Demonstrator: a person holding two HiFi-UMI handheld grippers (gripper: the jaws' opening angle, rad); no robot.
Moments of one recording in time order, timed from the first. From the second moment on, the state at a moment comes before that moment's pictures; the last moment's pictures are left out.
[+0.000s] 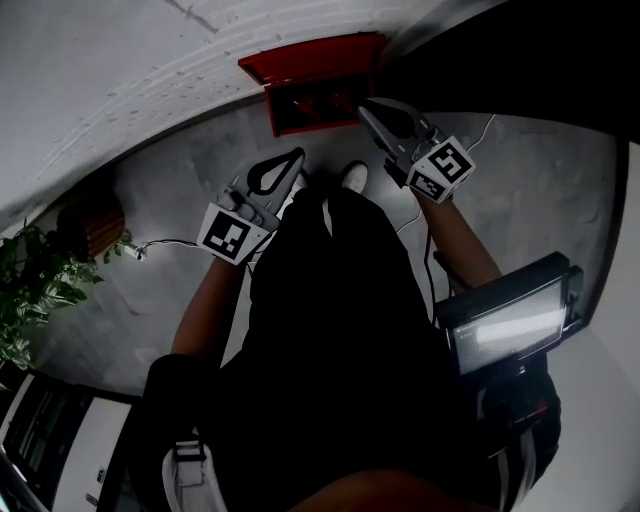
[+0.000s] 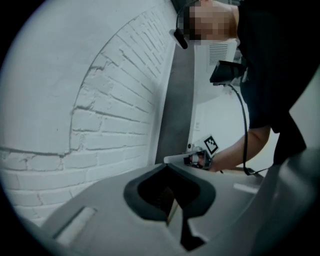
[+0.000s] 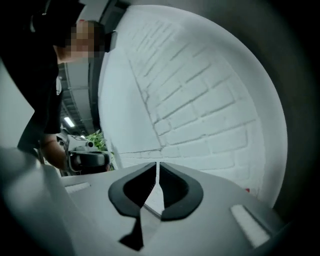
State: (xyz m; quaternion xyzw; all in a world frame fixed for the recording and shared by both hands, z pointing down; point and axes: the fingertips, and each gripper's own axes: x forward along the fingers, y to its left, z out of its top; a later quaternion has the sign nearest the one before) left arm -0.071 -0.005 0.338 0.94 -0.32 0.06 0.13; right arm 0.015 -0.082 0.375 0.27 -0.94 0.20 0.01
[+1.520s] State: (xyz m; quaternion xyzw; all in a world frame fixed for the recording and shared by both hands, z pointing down) left arm -0.067 0.024 0.202 0.94 -0.33 0.01 0.04; right arm -0.040 0.025 0.189 0.18 -0.98 0.04 0.00
